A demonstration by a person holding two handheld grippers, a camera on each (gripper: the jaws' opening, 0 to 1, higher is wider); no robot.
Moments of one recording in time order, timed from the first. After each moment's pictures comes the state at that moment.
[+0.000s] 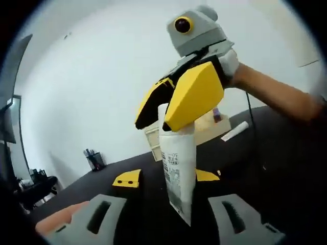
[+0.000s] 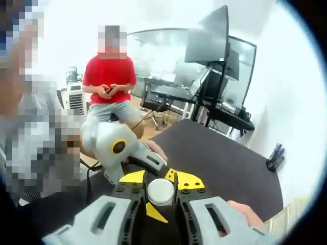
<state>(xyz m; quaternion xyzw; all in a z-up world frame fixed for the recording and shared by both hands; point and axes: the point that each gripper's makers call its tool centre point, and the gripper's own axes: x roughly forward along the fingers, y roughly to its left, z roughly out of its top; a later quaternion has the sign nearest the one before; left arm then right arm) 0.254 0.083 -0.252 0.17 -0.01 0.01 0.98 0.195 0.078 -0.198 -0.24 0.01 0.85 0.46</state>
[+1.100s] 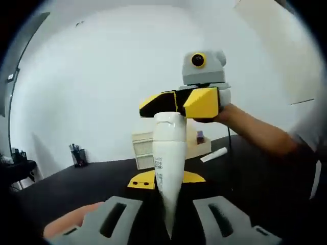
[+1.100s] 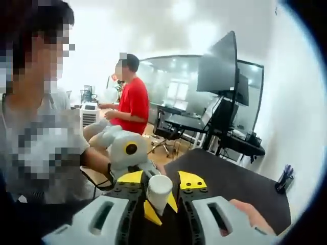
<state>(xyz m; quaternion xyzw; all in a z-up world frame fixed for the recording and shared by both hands) 0.221 0.067 -0.228 0.06 -0.04 -0.09 0.99 0.177 0.068 -0.158 -0.15 -0.06 0.90 0.41</state>
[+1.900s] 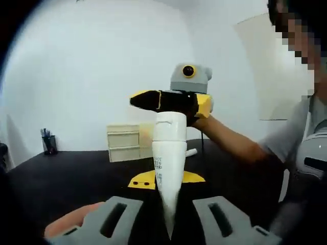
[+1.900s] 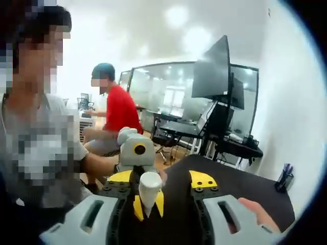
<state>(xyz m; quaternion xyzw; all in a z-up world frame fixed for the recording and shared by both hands) 0.209 0.066 -0.236 0.01 0.00 -0.23 0.97 0.187 0.079 -0.150 -0.10 -0.05 0.90 0.43</state>
